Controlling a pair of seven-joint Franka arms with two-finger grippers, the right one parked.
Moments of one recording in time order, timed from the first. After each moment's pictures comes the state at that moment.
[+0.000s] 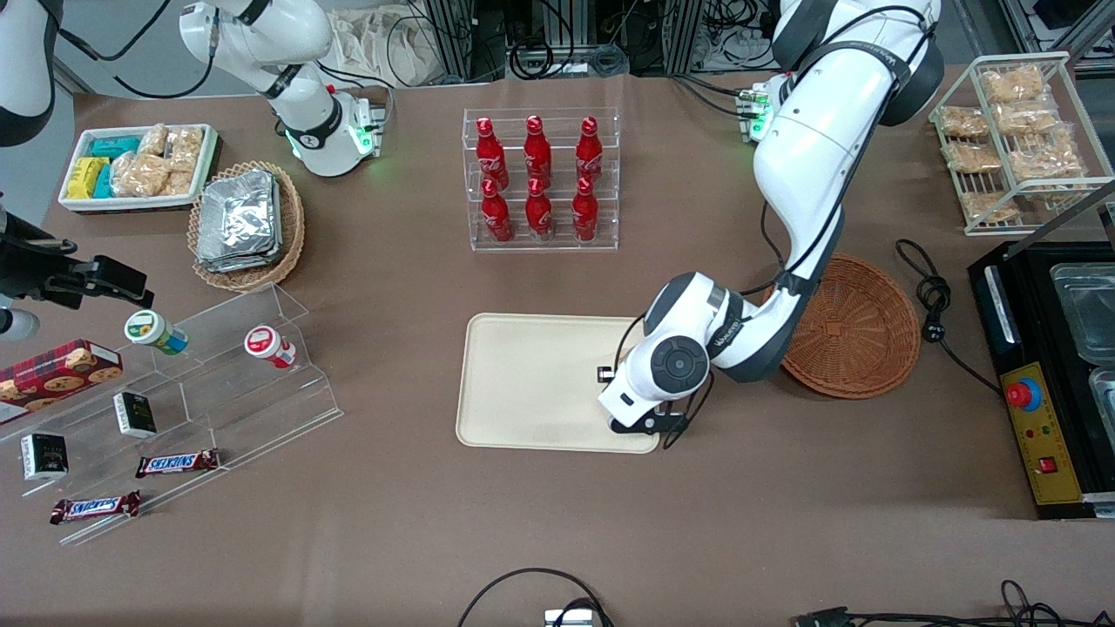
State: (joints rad) arm -0.35 0.85 -0.27 -1.32 0.01 2.01 -0.58
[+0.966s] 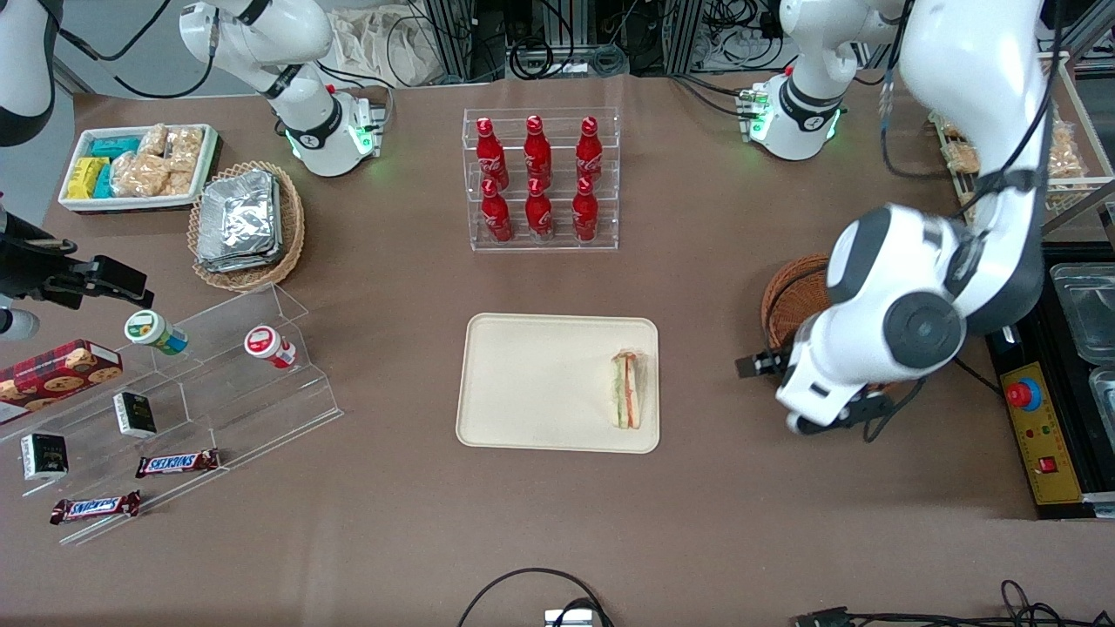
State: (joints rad) arm -0.08 0.37 -0.25 -1.54 0.02 1.73 -0.53
